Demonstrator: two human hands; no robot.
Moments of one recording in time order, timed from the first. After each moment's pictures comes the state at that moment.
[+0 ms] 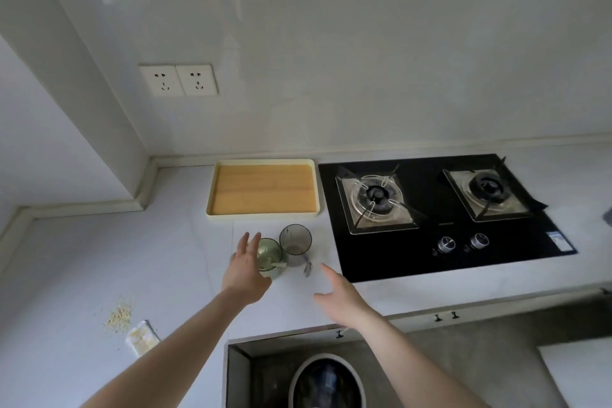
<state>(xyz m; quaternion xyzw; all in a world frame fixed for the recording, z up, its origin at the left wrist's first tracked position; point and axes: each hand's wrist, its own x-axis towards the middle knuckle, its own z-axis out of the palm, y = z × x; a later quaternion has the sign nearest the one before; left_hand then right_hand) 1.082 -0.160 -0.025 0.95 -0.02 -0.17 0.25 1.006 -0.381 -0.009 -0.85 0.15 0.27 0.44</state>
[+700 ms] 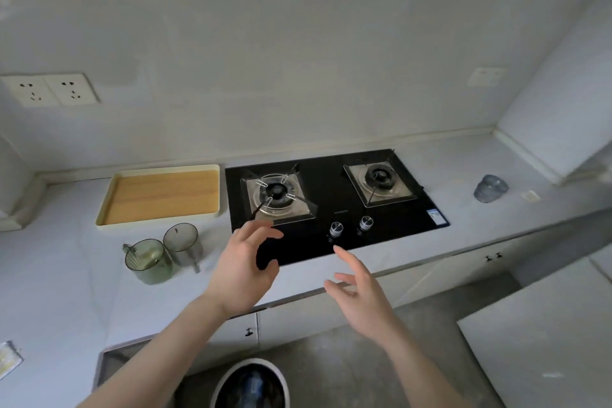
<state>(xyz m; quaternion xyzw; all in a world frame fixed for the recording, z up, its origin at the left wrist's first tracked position) 0.950 -0.395 0.107 0.89 -0.26 -0.01 0.38 0.838 -0.613 0.105 -0.84 0.18 0.04 0.51</state>
